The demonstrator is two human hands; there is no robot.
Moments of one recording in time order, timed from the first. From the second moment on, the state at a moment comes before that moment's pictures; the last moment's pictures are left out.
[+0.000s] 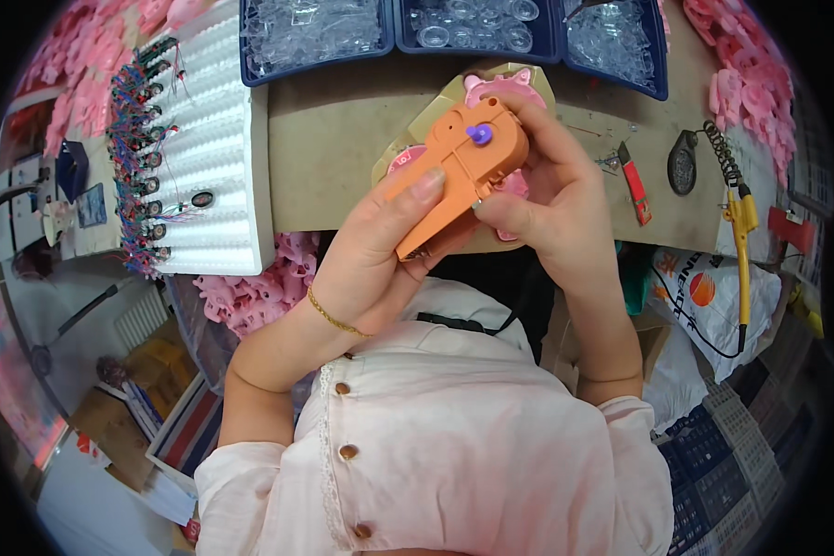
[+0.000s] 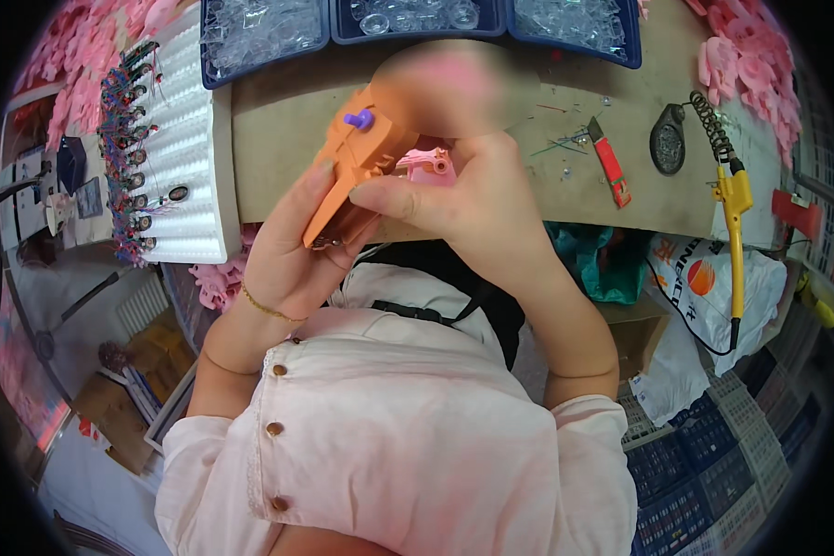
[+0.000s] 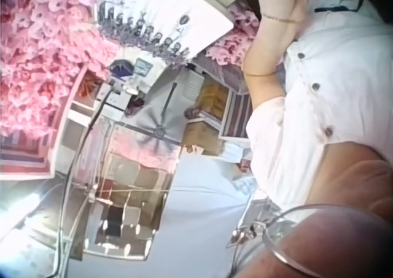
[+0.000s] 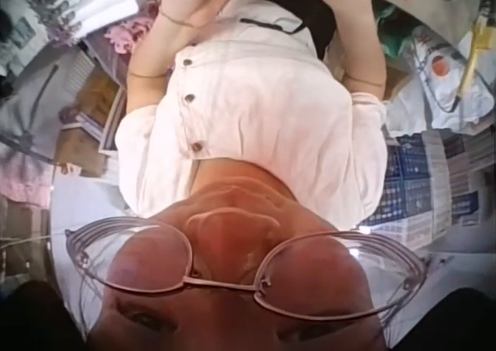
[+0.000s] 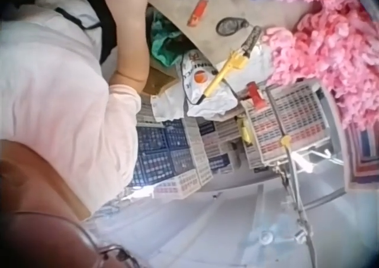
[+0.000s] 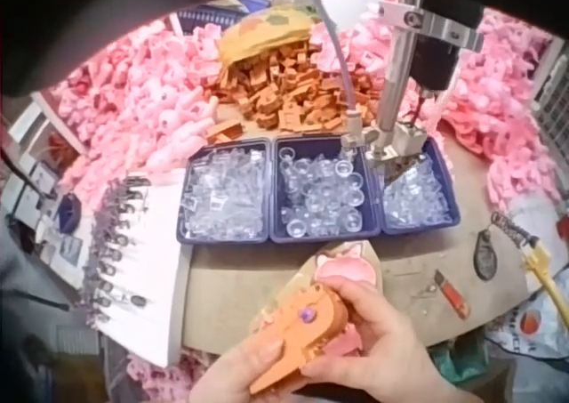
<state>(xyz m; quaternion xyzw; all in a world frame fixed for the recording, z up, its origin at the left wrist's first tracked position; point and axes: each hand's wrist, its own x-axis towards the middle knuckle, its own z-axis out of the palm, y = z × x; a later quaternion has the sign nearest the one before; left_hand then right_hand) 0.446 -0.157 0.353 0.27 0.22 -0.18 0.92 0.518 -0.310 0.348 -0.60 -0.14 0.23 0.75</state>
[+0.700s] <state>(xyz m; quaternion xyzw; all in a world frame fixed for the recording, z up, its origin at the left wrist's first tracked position) 0.453 -0.178 0.367 0.31 0.21 -0.13 0.92 0.527 -0.318 0.355 -0.57 -0.18 0.23 0.77</state>
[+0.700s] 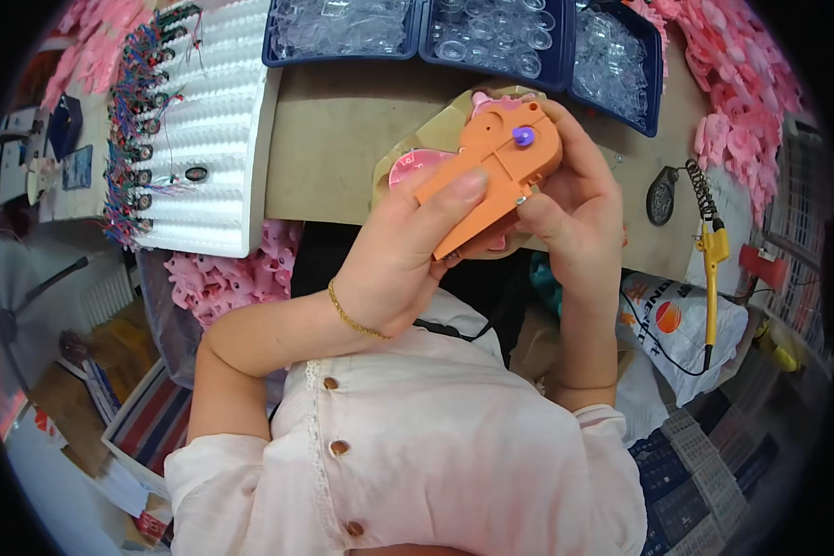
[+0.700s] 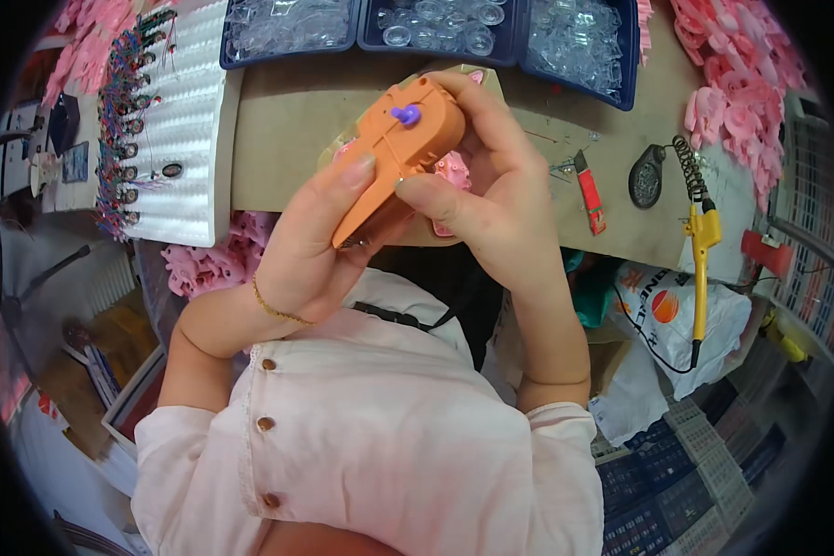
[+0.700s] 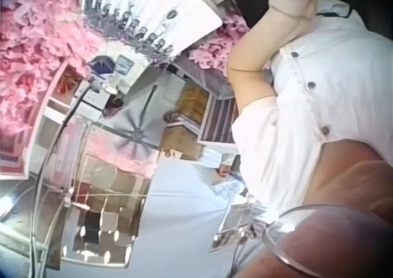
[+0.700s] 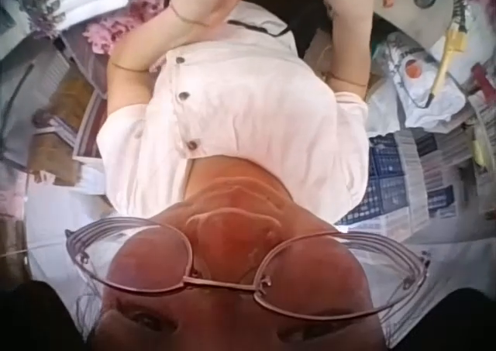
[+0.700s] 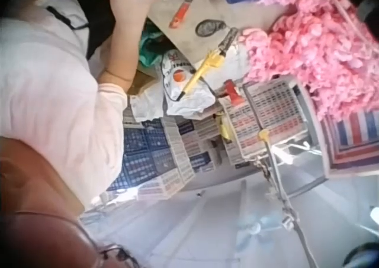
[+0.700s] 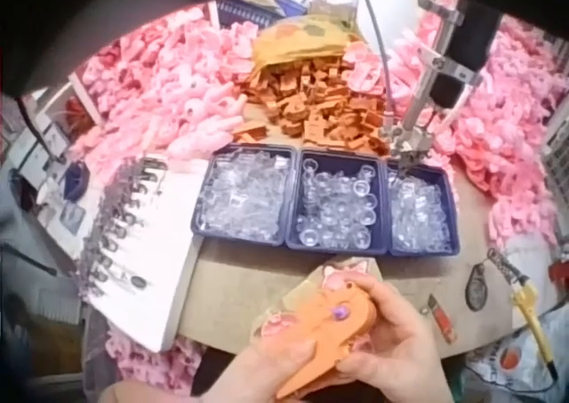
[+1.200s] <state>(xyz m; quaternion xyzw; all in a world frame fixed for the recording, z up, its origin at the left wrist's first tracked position) 0.448 -0.158 0.358 0.56 0.15 -0.07 0.81 0.514 -0.319 0.345 -0.59 -0.20 0.19 0.76</state>
